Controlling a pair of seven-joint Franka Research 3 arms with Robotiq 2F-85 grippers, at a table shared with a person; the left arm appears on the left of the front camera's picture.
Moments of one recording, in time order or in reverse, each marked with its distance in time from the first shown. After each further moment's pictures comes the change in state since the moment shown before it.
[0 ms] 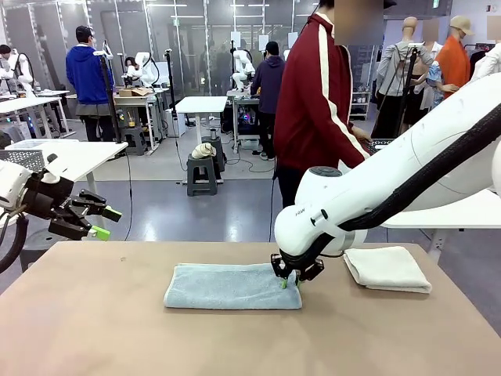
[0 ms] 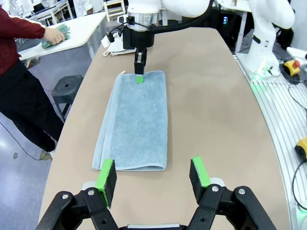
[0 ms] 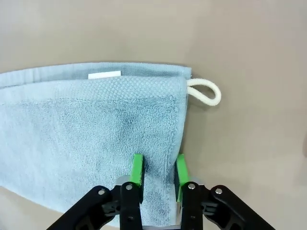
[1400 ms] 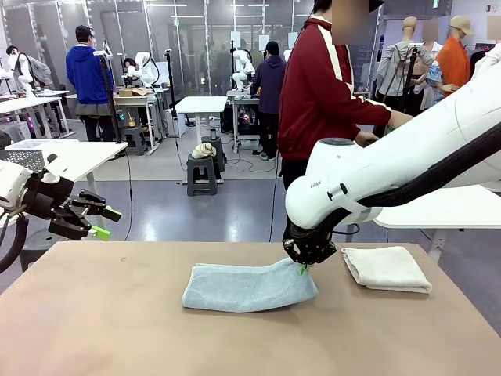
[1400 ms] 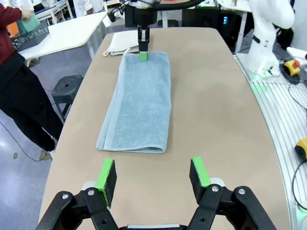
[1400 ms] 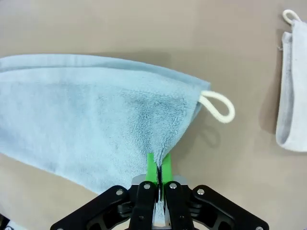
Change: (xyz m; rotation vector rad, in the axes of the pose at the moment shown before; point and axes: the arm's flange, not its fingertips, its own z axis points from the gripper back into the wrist) left arm 0.000 0.000 0.000 0.000 0.000 0.000; right arm -0.002 -0.006 0.070 -0.062 0.035 0.072
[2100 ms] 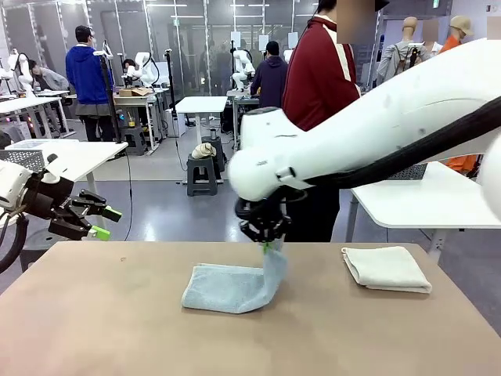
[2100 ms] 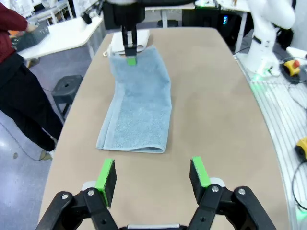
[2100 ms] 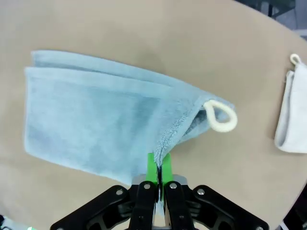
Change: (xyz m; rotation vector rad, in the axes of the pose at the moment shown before) left arm 0.000 0.000 0.000 0.000 0.000 0.000; right arm 0.034 0.126 0.033 -0.135 0.033 0.108
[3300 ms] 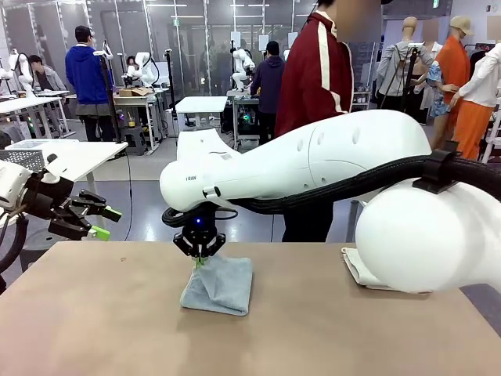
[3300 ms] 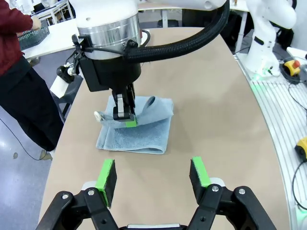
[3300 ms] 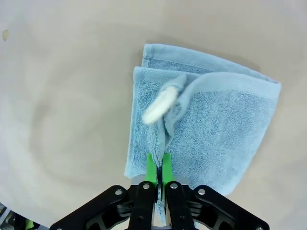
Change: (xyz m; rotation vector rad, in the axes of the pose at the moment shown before) left arm 0.000 0.000 0.000 0.000 0.000 0.000; right arm 0.020 0.142 -0.036 0.128 0.084 -0.086
